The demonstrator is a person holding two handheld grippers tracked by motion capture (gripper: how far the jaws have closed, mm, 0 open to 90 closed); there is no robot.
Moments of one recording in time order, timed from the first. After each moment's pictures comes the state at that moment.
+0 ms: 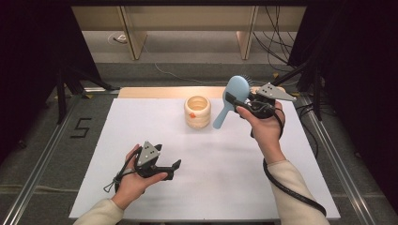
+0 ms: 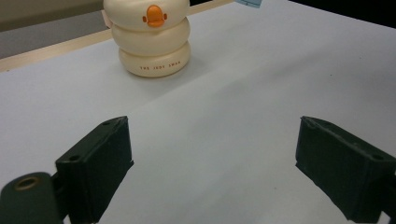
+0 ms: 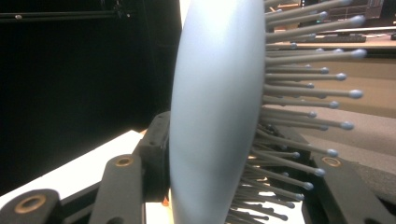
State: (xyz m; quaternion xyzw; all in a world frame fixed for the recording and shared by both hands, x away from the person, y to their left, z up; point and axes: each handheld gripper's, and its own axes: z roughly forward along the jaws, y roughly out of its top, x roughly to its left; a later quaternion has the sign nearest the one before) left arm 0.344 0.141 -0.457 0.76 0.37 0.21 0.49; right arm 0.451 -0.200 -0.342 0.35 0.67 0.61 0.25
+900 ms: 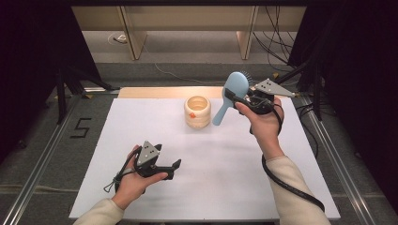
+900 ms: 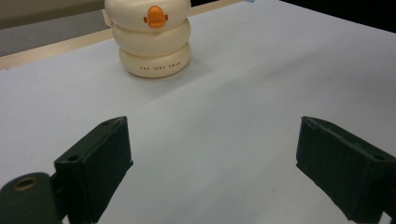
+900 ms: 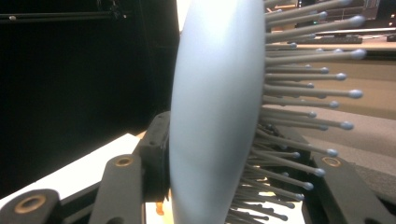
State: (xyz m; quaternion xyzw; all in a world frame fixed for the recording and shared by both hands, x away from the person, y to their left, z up) left arm 0.344 0.141 -0.457 0.76 0.38 0.21 0.49; right arm 0.460 -0.197 -0.336 0.35 0.67 0.60 0.26
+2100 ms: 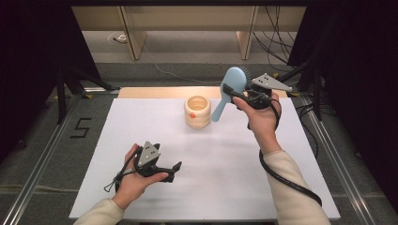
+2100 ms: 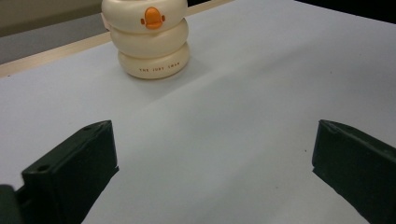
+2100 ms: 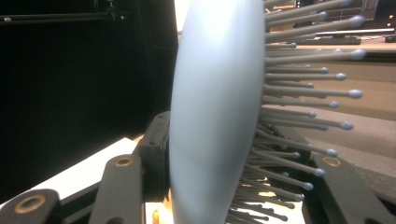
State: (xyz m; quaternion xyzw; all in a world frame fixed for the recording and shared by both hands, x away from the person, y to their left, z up) left arm 0.344 0.140 -0.457 0.76 0.37 0.22 0.48; right arm 0.470 -0.191 -0.329 0.36 0.67 0.60 0.26
